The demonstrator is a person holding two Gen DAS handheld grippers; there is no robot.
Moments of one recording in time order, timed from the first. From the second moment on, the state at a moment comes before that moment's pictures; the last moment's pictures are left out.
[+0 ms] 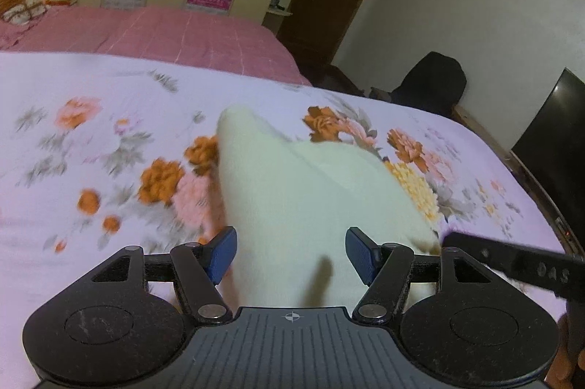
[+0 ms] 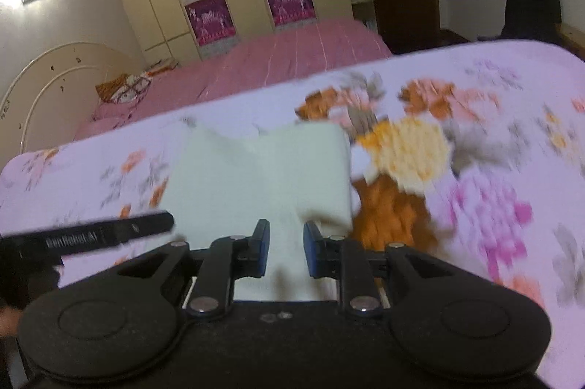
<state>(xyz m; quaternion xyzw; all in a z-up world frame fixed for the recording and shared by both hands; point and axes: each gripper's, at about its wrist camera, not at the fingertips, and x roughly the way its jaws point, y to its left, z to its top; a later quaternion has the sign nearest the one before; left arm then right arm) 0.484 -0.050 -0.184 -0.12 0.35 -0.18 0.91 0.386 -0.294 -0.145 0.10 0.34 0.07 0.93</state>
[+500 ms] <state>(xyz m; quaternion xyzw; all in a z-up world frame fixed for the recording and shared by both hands) 0.528 -0.082 -0.210 -0.03 0.36 -0.13 0.92 0.467 -0.293 -0.197 0.06 0.38 0.04 0.92</state>
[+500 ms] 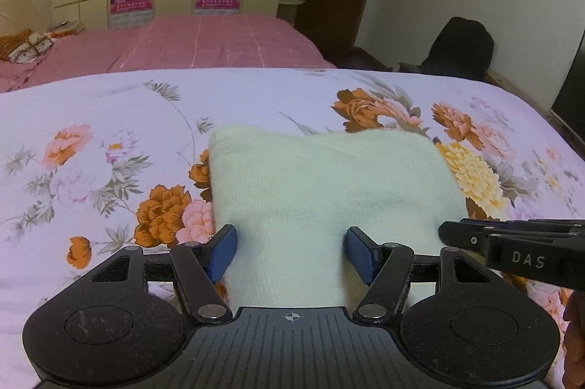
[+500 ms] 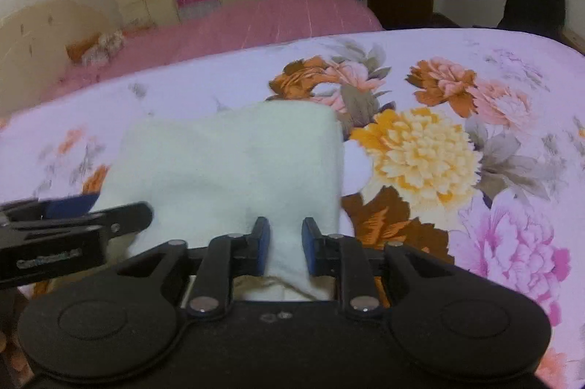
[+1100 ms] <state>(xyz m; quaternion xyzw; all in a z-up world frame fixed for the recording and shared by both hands) 0.568 -0.075 -0.198 -0.06 0.36 -0.12 0.92 0.509 -0.282 -0.166 0.07 0.34 0.07 0.94</state>
